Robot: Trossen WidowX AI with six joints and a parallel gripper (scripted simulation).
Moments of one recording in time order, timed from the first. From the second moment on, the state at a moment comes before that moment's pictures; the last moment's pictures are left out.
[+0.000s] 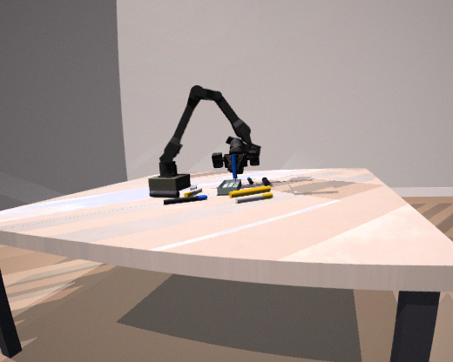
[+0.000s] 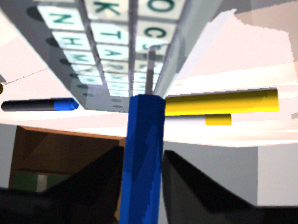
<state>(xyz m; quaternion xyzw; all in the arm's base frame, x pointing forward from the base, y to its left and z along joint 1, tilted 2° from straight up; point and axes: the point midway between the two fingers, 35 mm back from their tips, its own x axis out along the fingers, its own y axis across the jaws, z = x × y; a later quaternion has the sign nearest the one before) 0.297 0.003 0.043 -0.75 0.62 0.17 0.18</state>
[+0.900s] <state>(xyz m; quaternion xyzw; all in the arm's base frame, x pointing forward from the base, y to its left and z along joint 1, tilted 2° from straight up) 0.287 0.009 0.081 -0.75 0.61 0.17 0.18</state>
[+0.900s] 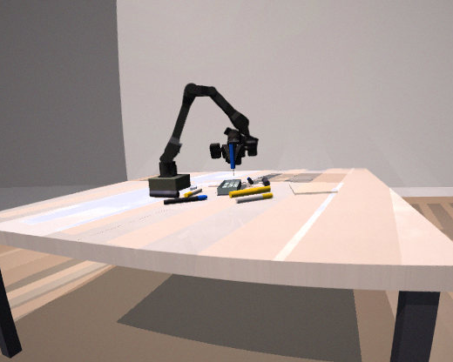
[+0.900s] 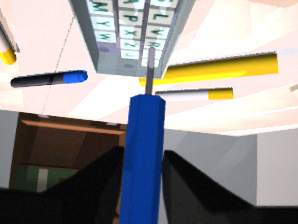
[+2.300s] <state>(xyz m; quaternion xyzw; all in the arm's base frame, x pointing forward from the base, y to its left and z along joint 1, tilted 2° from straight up) 0.274 0.016 0.054 -0.75 0.61 0.18 0.17</state>
